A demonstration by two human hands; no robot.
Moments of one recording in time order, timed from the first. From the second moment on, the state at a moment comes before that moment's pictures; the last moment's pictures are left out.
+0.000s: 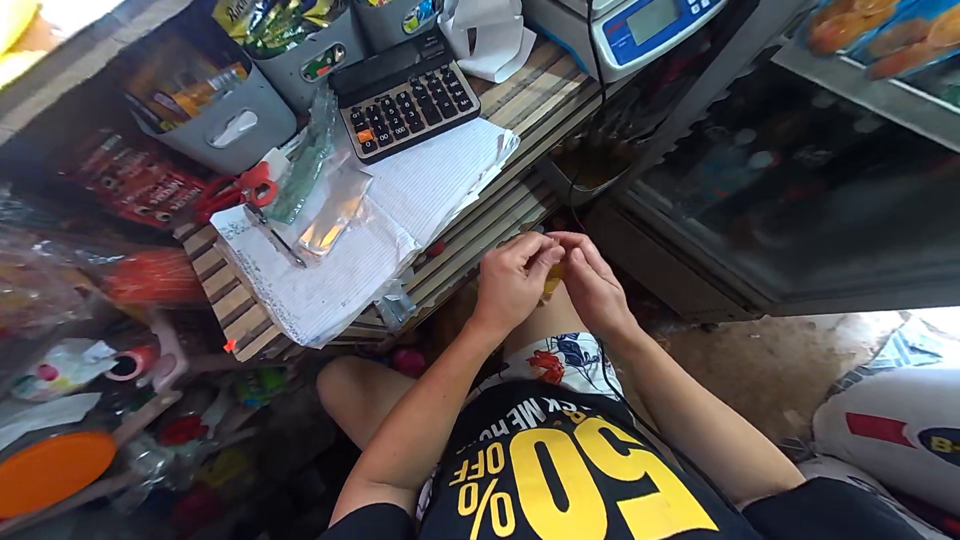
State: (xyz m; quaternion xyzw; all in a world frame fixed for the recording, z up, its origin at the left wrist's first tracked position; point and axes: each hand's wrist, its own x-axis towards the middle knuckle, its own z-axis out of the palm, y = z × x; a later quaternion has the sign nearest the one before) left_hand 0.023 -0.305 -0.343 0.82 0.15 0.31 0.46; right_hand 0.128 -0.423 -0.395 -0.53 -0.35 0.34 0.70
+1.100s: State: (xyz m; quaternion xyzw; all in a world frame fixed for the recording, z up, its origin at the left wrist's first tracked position) left_hand 0.023 -0.302 -0.275 0.82 0.04 0.32 0.48; right_hand 0.144 -0.432 -0.322 -0.60 -0.45 0.12 0.65
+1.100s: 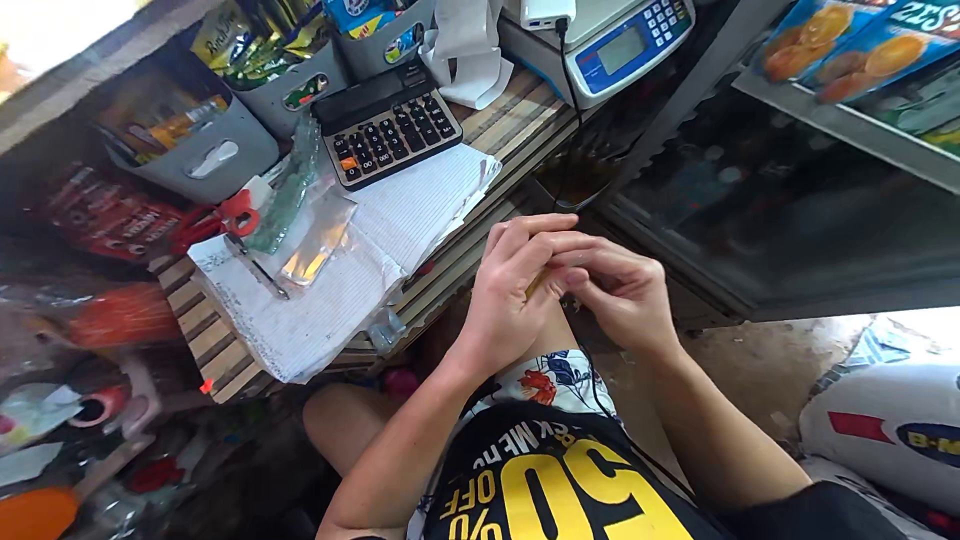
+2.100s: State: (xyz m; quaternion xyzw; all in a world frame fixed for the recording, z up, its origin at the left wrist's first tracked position) left_hand -0.081 -0.310 -0.401 0.79 0.37 0.17 0.46; right_hand 0.394 -0.275 -0.515 -0.85 -0.19 -0.01 0.49
